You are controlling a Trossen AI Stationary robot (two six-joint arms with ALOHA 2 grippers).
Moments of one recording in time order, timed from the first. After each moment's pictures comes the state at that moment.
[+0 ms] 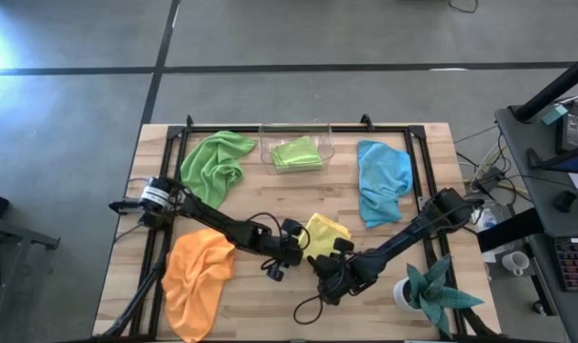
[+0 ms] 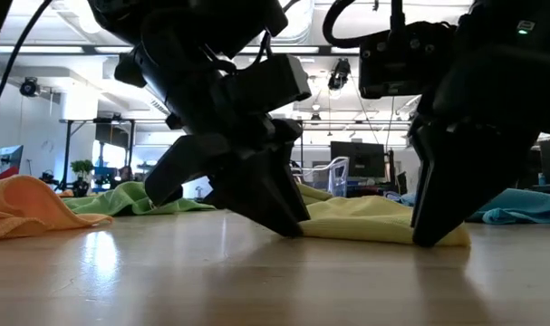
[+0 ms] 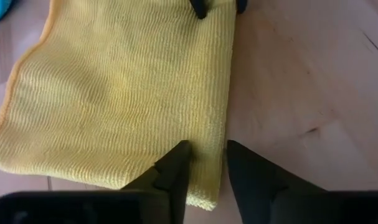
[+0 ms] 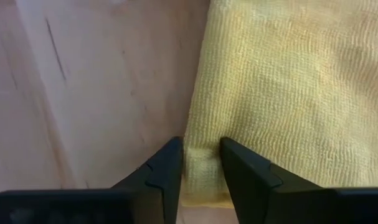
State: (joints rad) left arm -0.28 1.99 1.11 0.01 -0.17 0.24; right arm 0.56 2.00 1.24 -0.62 0.36 0.84
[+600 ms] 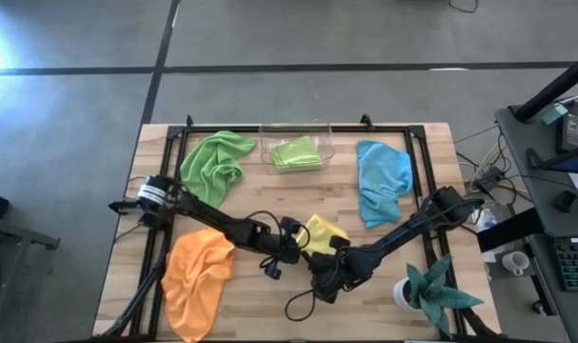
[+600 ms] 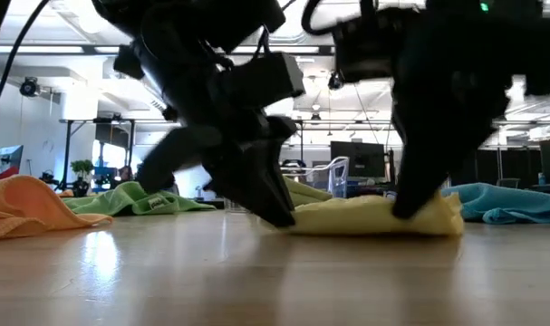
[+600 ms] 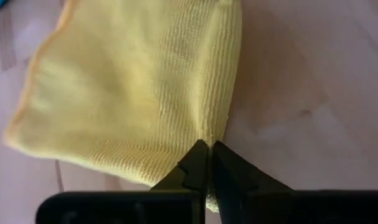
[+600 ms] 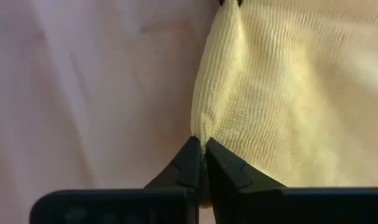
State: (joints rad) left arm -0.28 1.92 1.12 -0.07 -0.16 0.24; right arm 0.53 1.98 1.34 -0.69 0.29 0.81
